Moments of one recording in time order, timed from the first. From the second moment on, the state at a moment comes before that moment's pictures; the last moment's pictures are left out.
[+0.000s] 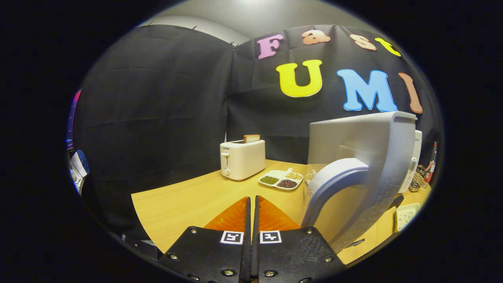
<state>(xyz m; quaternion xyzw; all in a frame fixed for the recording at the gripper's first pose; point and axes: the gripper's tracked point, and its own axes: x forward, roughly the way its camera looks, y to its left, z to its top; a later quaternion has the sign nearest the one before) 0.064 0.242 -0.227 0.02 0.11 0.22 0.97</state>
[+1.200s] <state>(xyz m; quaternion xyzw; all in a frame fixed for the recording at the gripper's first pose) 0.147 0.013 -0.218 -0.05 0.10 0.04 0.99</state>
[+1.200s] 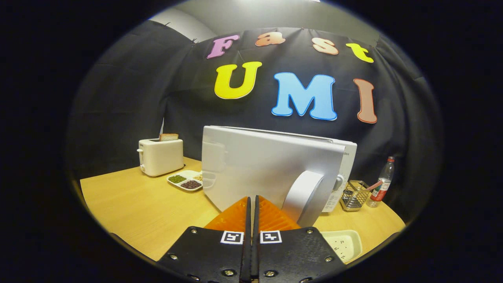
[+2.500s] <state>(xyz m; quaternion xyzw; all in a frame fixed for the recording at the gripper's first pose) 0.292 -0.039 -0.236 -0.11 0.11 -0.09 0.98</state>
